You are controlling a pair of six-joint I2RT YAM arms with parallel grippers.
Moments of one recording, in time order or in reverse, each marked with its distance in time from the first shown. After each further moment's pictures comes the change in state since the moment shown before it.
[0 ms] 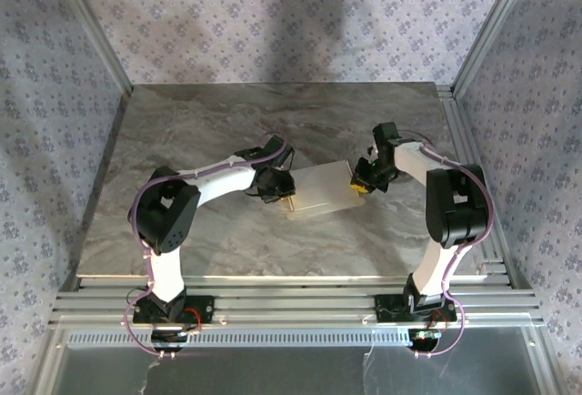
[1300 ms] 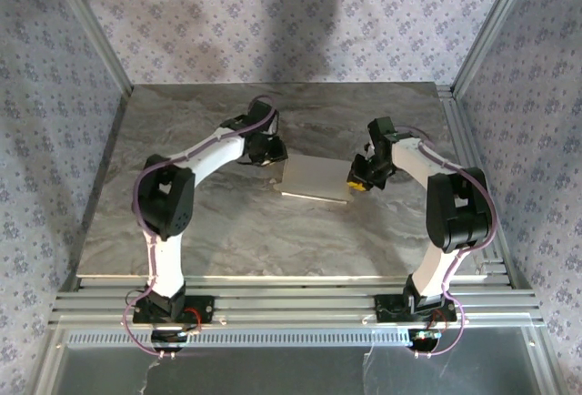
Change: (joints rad) left arm 0.160 0.132 0.313 -0.087 0.013 0.262; right arm 0.038 -0.034 0.073 -0.098 0.011 0.035
